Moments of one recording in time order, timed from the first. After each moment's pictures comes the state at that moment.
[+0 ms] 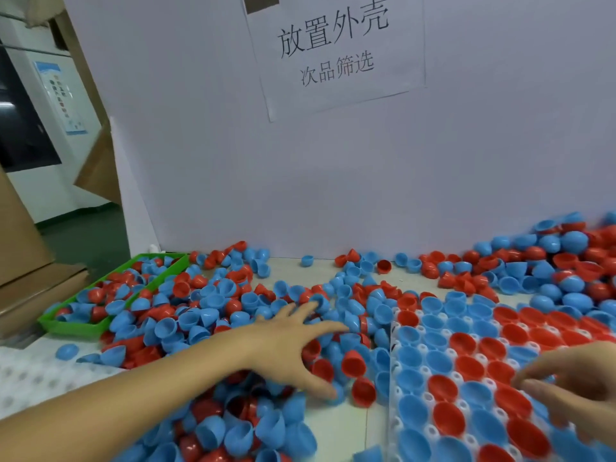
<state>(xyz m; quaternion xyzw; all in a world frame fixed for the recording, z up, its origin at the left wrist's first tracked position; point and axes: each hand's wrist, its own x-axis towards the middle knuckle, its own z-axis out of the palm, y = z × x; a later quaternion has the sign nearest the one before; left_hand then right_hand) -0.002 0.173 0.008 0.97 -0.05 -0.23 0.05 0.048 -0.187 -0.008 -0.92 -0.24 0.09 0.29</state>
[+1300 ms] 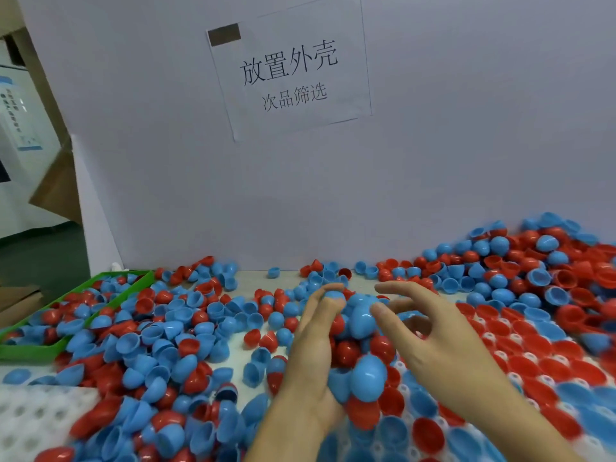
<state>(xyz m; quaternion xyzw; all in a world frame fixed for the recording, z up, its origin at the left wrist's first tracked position) -0.021 0.037 0.006 0.43 0.08 0.05 0.90 0.008 -0.102 0.018 -0.75 -0.24 -0.06 0.61</state>
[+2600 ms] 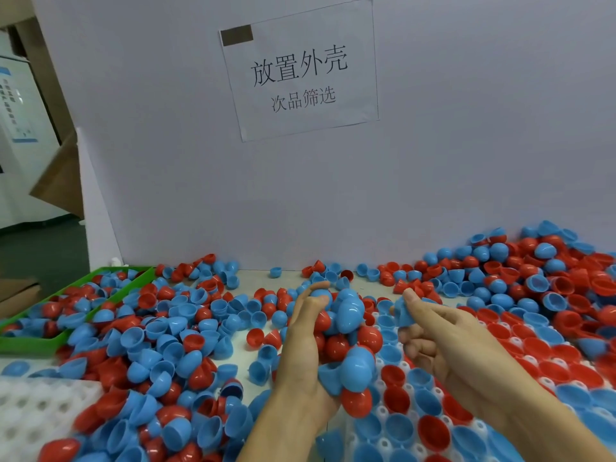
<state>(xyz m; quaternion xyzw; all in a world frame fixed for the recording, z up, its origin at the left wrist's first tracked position) -0.029 0.051 0.005 0.36 0.14 0.07 0.92 0.019 -0.109 0.017 -0.62 -0.09 0.16 0.76</state>
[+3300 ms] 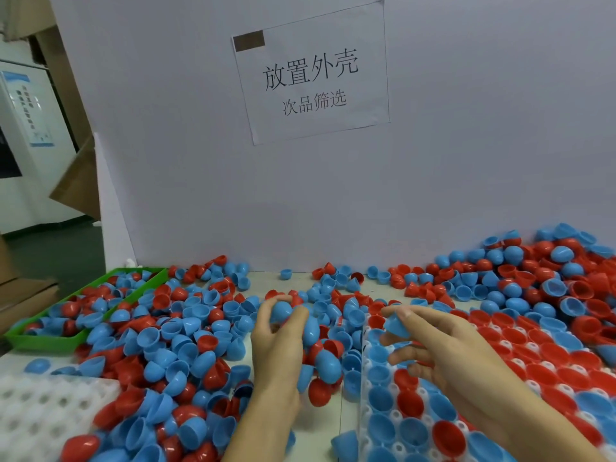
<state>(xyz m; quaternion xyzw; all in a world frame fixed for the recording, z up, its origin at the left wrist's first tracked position) -0.018 0.098 -0.015 0.59 0.24 0.28 0.72 0.014 -0.093 0.012 -0.67 -0.14 0.13 0.72</state>
